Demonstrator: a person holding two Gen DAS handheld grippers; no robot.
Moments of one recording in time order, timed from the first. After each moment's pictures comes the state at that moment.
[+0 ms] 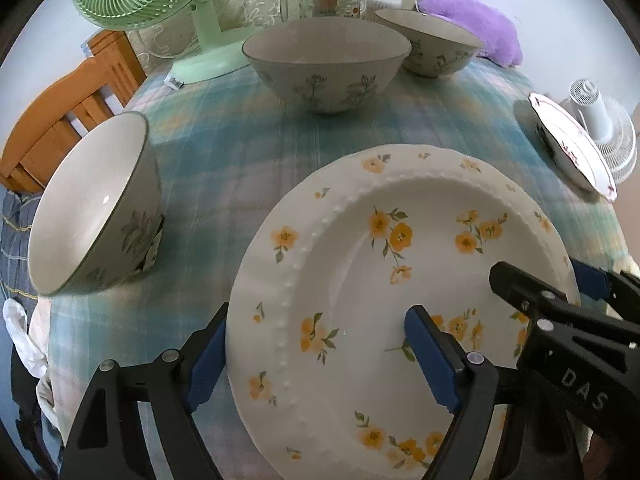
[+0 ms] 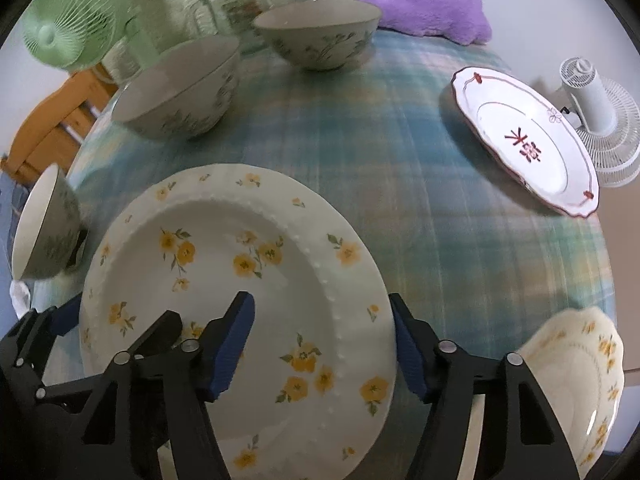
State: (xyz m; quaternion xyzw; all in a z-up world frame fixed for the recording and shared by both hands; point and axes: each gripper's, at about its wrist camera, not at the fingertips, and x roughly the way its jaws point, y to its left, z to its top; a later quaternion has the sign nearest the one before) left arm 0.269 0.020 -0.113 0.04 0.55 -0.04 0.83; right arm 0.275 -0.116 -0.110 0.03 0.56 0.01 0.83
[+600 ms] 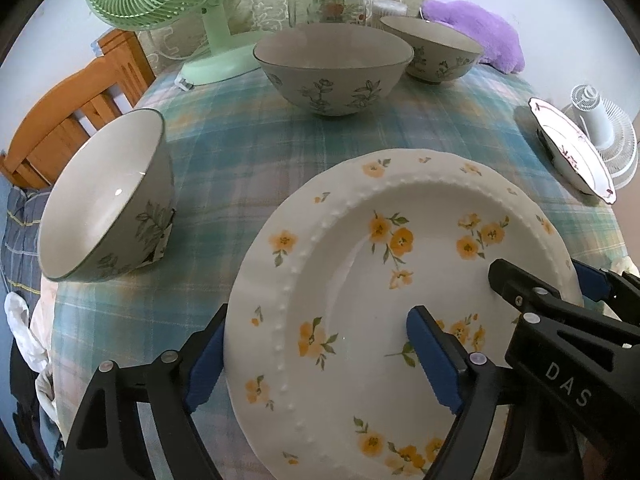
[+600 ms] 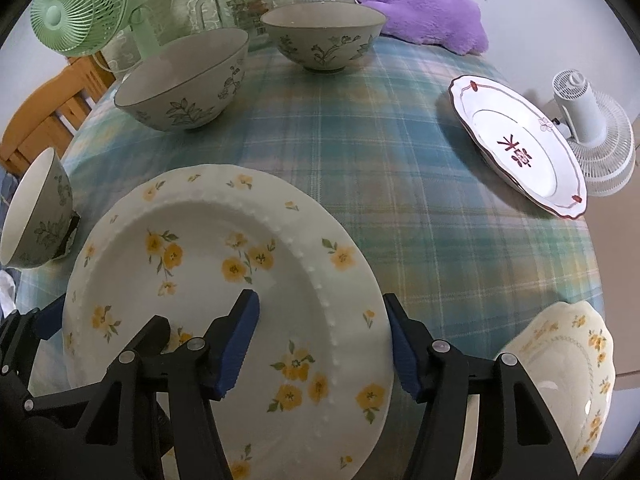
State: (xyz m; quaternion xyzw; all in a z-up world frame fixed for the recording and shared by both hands) left arm 0.262 0.021 -0.107 0.03 0.54 -0.02 0.84; right arm 0.270 -0.108 -0.108 0.01 0.56 -0.01 0.83
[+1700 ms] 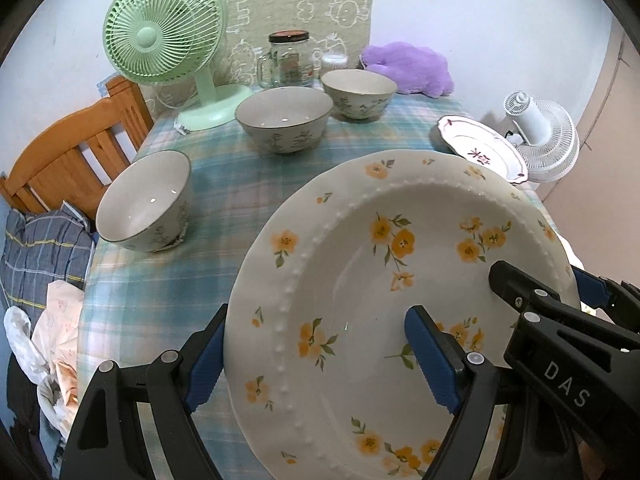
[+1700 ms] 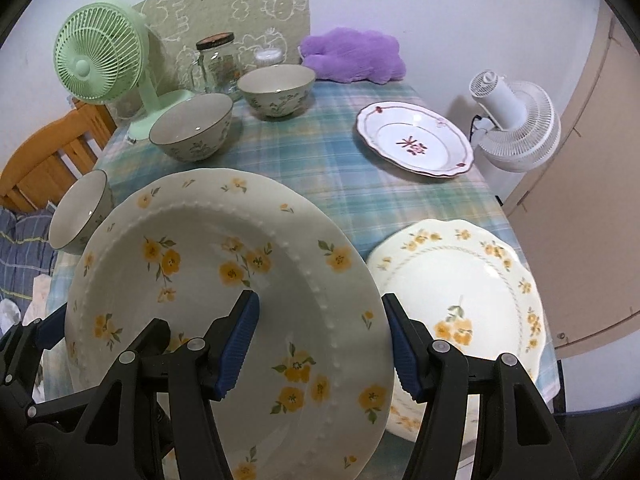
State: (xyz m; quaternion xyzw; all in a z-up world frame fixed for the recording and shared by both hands) left arm 0.167 -0.003 -0.034 0.04 0.49 -0.08 0.87; right arm 0.155 -0.129 -0.023 0.03 0.49 -0.07 0.87
